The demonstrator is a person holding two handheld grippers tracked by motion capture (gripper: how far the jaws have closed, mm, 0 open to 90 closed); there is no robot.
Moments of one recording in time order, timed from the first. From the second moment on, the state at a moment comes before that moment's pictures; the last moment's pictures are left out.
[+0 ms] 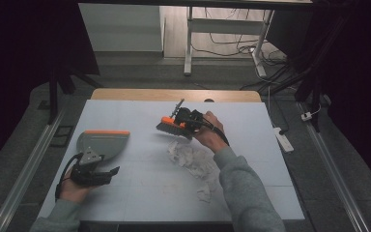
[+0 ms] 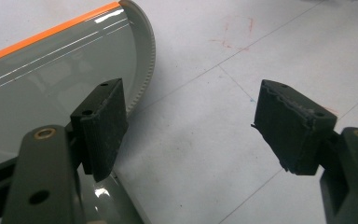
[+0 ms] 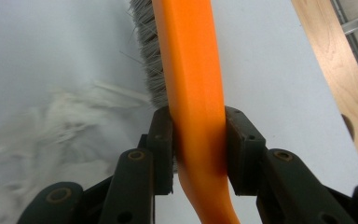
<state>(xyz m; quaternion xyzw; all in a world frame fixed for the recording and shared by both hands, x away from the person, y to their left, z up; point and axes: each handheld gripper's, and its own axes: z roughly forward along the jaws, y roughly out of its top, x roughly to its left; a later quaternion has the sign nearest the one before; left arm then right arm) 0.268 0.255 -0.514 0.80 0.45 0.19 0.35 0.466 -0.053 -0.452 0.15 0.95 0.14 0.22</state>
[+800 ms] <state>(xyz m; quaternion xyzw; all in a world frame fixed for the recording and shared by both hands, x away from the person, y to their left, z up) 0.268 0.253 -0.514 0.80 0.45 0.19 0.34 0.422 -0.080 -0.454 0.05 0.98 0.13 0.17</state>
